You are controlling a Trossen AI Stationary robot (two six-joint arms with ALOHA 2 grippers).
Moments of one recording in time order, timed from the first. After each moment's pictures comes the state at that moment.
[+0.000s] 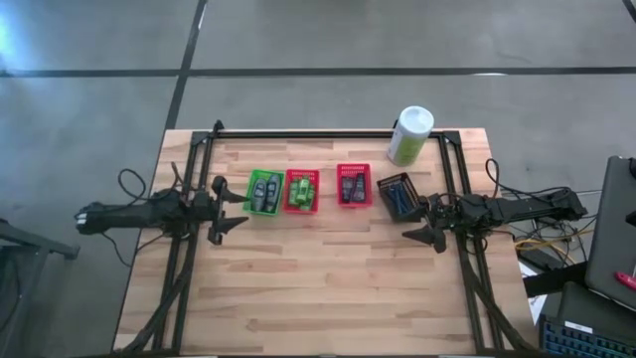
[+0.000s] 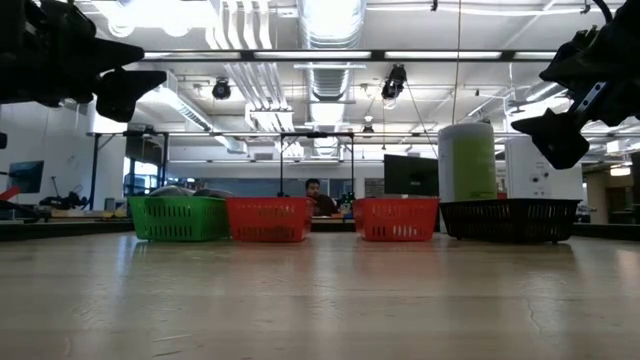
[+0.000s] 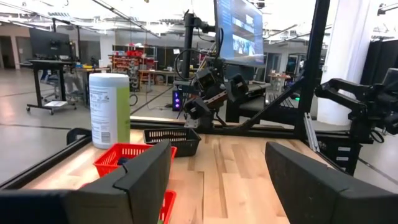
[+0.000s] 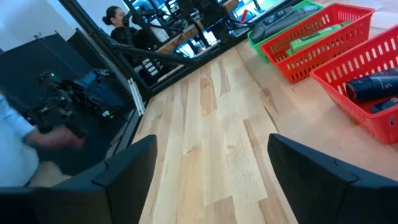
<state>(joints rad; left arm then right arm) -0.01 0.01 0.01 0.11 -0.04 -0.06 0.13 0.14 0.02 -0.02 0.00 0.63</state>
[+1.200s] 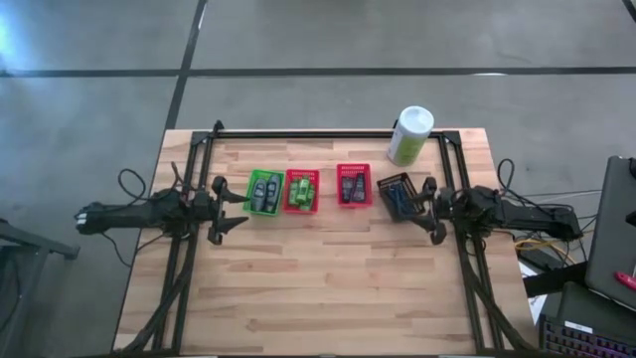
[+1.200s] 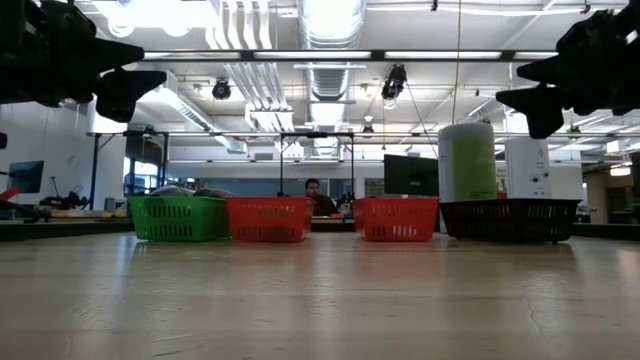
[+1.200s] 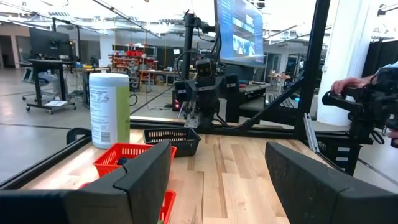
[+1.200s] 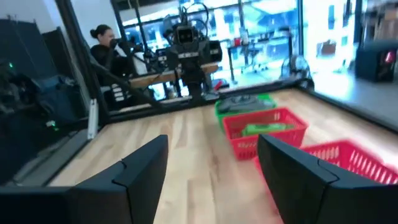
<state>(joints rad) -0.01 0.01 0.01 0.11 -0.04 -0.06 -0.07 0.00 0.02 0.00 -0.05 0.25</state>
